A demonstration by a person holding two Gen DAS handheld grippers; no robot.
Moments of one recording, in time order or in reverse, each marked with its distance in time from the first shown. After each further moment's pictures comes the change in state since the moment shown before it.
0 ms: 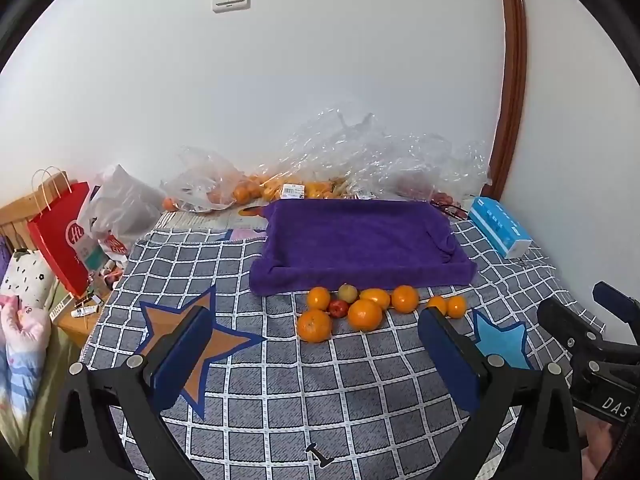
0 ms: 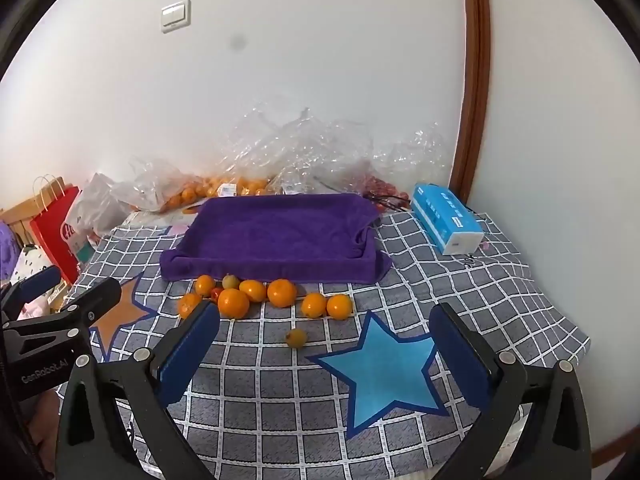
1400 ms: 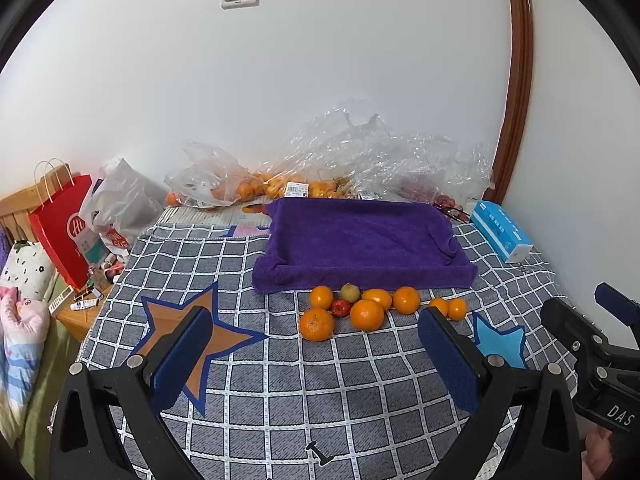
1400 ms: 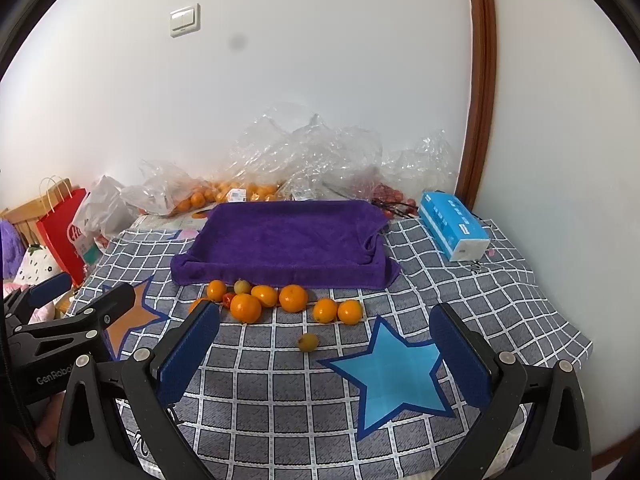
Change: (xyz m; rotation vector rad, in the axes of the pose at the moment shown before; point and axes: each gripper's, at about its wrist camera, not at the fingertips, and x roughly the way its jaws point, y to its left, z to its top) left arm -0.003 0.005 -0.003 -0.026 -0.001 -0.002; right arm -0.009 0.008 0.002 -0.007 -0.025 0.014
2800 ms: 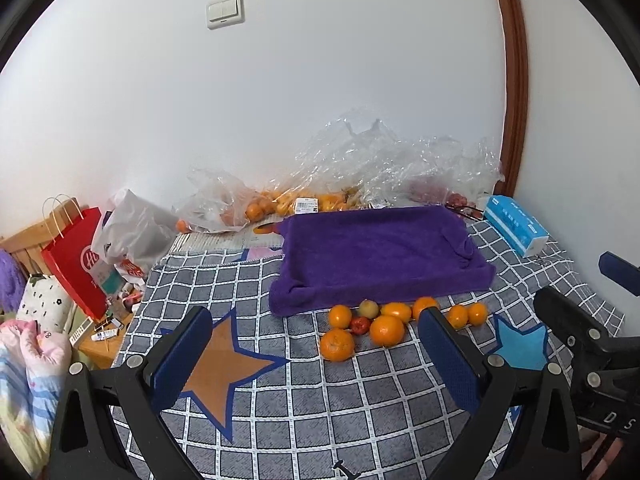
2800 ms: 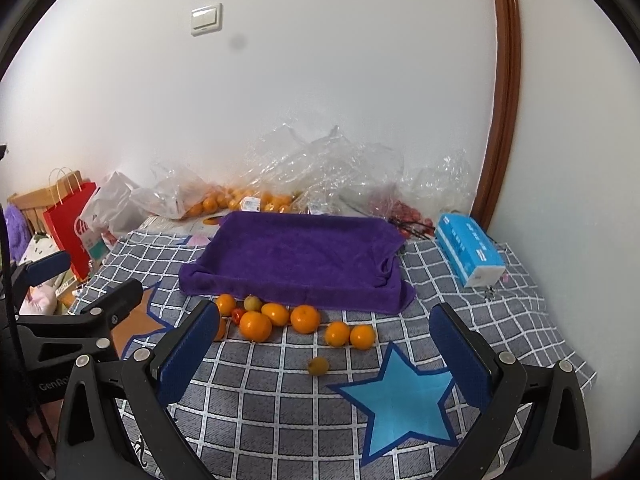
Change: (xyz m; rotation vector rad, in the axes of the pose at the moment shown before) left arm 0.008 -0.002 0.018 0.091 -0.026 0.062; right arm 0.014 0.017 0.015 -0.073 -0.034 0.028
